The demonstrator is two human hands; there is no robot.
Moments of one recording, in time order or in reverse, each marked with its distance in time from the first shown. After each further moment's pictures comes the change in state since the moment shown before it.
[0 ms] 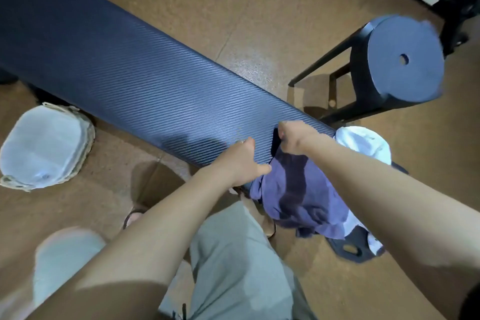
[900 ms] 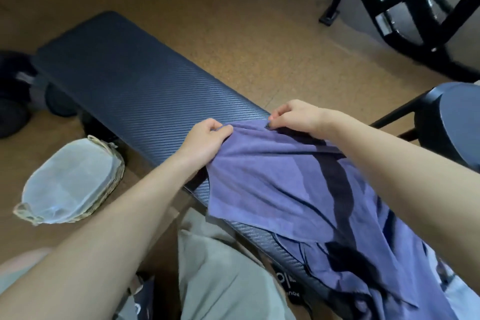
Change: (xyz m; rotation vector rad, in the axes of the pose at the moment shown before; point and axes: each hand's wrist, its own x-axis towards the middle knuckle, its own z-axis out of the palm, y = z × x) left_hand 0.056 -0.113 -0.107 -0.522 0.732 0.000; right_hand 0.097 -0.085 -0.095 0.637 0.232 -0.363
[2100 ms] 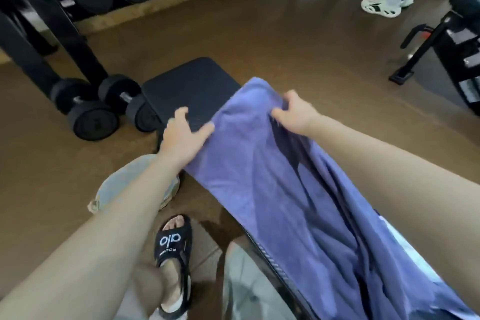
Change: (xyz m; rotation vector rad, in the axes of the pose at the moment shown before) left_hand 0.030 -0.047 -0.167 0.175 0.475 -0.139; right_hand 0.089 -0.153 0.041 -0.228 0.237 -0.272
